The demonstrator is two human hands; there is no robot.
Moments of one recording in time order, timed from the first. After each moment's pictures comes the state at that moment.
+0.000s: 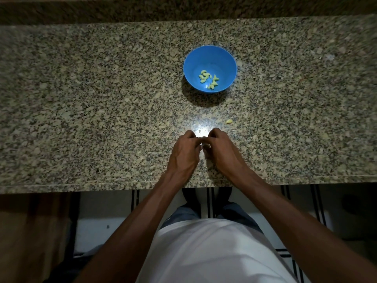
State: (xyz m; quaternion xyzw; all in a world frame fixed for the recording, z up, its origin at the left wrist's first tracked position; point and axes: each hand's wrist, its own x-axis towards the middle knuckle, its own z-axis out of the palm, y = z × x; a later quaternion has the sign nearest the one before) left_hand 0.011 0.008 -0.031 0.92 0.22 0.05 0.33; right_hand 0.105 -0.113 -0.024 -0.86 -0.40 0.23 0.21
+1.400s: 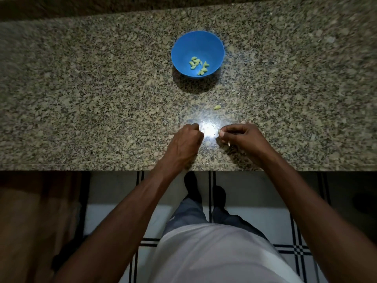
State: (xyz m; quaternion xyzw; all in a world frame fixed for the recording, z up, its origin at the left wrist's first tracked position) left_hand 0.025 -0.032 -0.030 0.98 0.13 -0.02 0.17; right_hand 0.157 -0.204 -0.009 -0.72 -0.11 0.42 0.55
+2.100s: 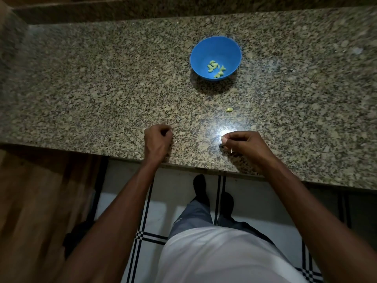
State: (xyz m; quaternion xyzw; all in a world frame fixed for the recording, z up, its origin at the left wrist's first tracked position) left_hand -0.040 0.004 -0.015 0.80 0.51 0.10 0.30; right_hand 0.148 -0.209 -0.015 -0.70 -0.13 0.47 0.53
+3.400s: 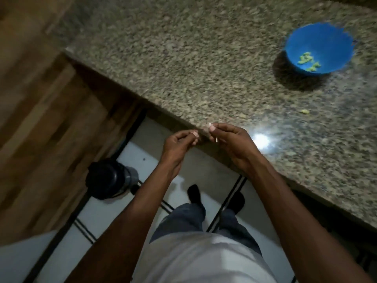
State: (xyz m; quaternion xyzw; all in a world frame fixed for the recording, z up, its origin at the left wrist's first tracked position) left_hand -0.164 -0.065 -0.009 0.36 0.61 0.29 0.64; right_hand 0.008 -0.111 -0.011 -0.54 -0.11 0.65 0.52
